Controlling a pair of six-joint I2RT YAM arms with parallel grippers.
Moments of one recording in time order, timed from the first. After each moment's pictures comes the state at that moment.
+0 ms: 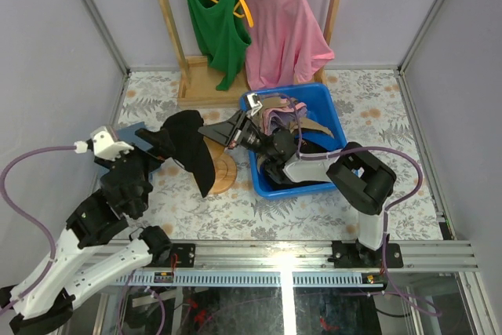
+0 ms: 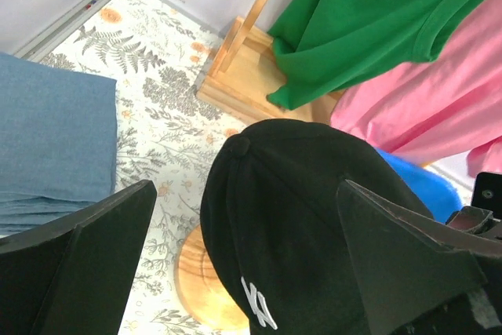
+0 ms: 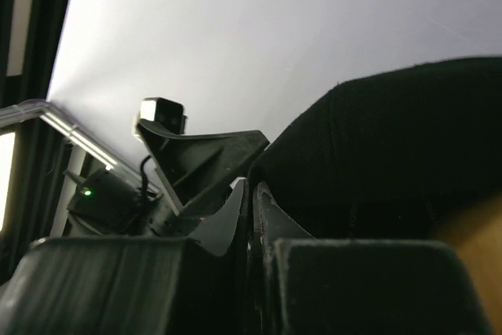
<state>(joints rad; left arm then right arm) -0.81 0.50 0.93 -0.63 -0.99 -0.67 0.91 1.91 1.07 1.44 -0.32 1.38</state>
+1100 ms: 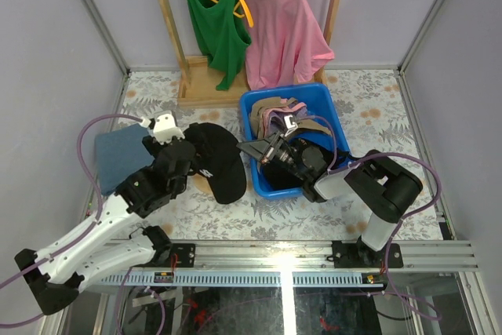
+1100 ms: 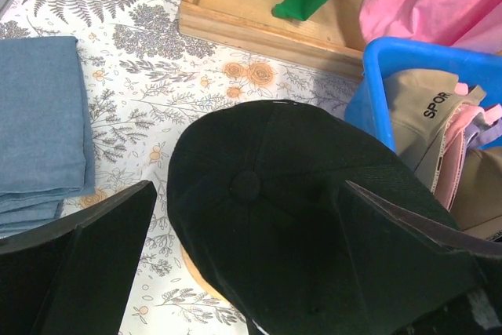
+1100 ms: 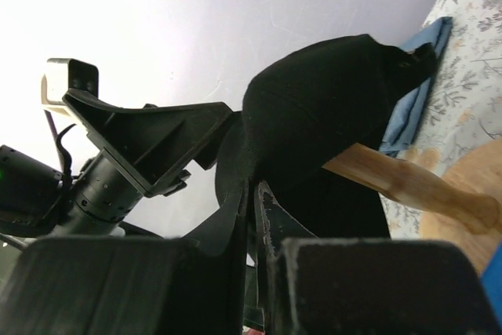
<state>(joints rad) -0.81 0.80 0.84 -0.51 -0.85 -0.61 0.79 1.74 0.57 1.46 -0.24 1.28</state>
